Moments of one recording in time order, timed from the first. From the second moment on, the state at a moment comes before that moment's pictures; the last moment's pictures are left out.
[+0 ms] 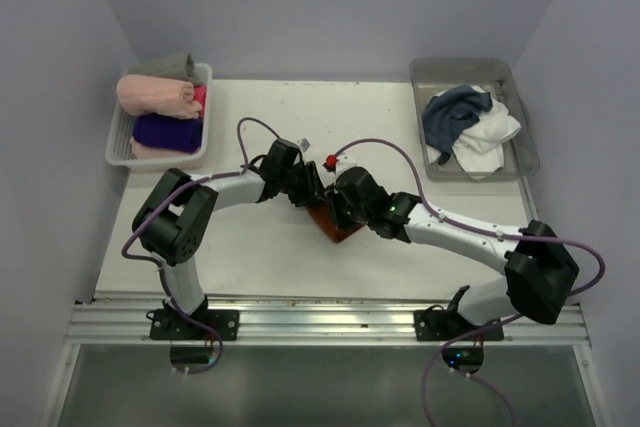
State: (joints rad) left arm -0.55 1.83 1.00 -0.03 0.38 -0.78; right arm 0.89 1.38 0.91 -0.25 0.11 0.43
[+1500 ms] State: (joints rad) left arm -0.51 1.65 0.86 -0.15 0.28 -0.78; right arm 0.89 1.62 0.88 -0.18 0.21 0.40
